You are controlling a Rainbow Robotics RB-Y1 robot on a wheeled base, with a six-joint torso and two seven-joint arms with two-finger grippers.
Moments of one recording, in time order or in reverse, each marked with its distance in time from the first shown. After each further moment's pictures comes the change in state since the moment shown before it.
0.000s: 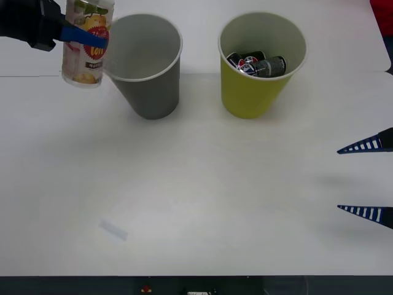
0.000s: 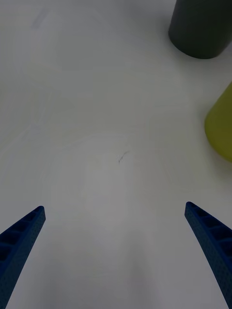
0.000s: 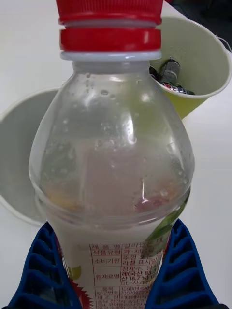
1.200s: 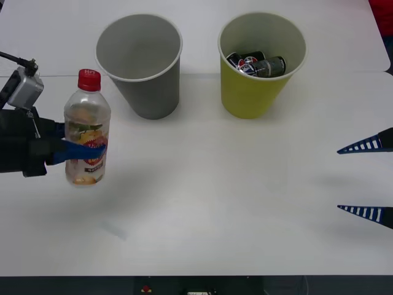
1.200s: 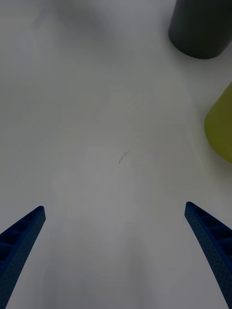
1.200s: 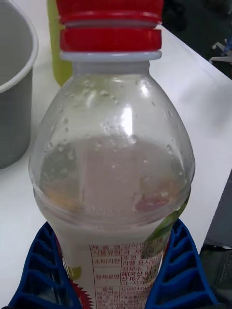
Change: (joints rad) right arm 0.000 0.000 0.000 0.000 0.000 0.000 0.000; left arm 0.931 -0.200 0.593 -0.491 -0.010 0.006 -0.186
